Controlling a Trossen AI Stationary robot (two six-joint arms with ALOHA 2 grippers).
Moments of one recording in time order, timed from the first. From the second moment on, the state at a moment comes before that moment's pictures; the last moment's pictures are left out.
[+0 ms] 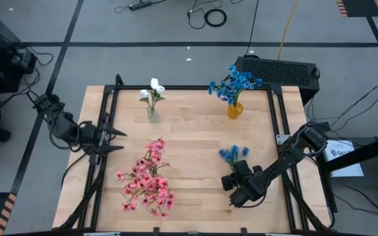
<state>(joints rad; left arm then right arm) -0.71 0.38 0.67 -0.36 -0.59 0.00 0.68 1.83 0.98 -0.82 0.42 2.00</state>
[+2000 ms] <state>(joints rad) -0.66 0.62 0.81 0.23 -0.65 0.41 0.58 0.95 1.13 -0.14 1.04 0.07</state>
